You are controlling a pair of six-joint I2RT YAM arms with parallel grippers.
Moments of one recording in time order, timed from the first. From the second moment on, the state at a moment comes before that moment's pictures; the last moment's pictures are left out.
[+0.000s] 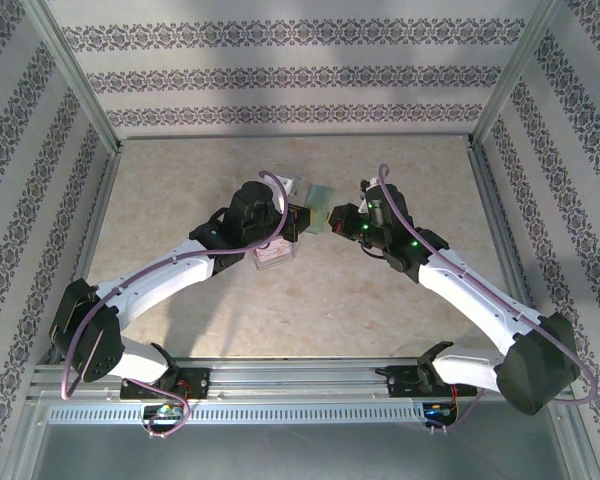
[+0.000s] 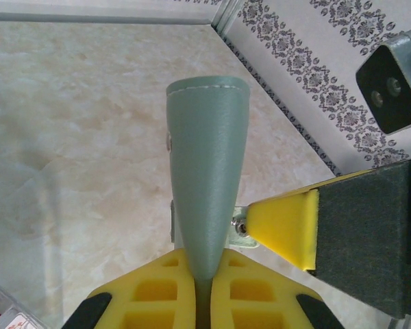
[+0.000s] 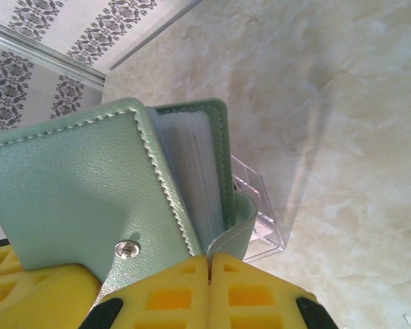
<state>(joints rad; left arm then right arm) -0.69 1.43 1.08 -0.07 0.14 -0.43 0.53 1.21 0.92 -0.26 -0.15 0.88</state>
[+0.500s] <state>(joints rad) -0.68 1.42 1.07 -0.07 0.14 -0.45 0.37 1.08 0.80 -0.26 -0.24 0.80</state>
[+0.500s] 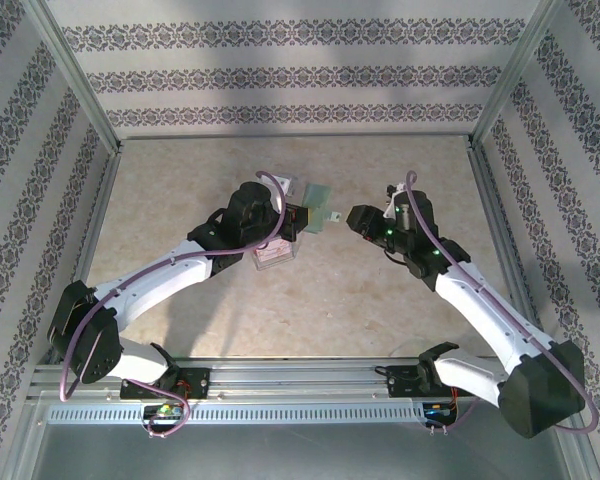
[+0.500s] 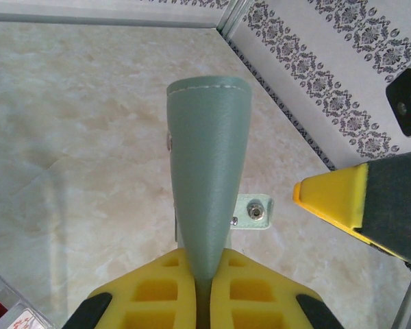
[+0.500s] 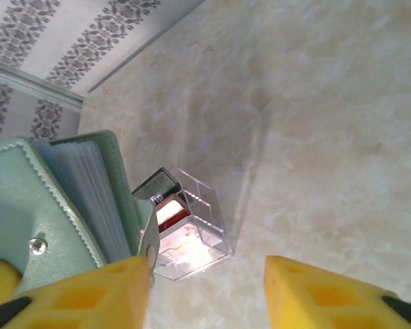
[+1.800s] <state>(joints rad) -0.47 1.32 0.93 0.30 0.65 -0.78 0.35 1.29 0.72 0.60 -0.82 0.89</state>
